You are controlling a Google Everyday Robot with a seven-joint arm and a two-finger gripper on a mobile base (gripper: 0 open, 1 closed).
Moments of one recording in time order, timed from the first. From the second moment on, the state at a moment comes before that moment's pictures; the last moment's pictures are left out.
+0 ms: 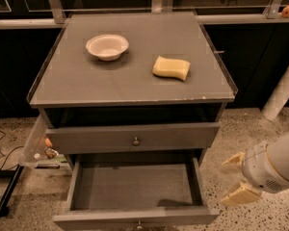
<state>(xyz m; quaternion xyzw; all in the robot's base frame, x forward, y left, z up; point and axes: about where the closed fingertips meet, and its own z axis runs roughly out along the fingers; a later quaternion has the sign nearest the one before) 0.354 -0.210 0.738 -0.56 0.80 0.14 0.18</state>
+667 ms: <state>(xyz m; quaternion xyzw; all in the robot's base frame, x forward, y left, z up) 0.372 -0.204 0.680 -0.56 0.79 0.10 0.24</state>
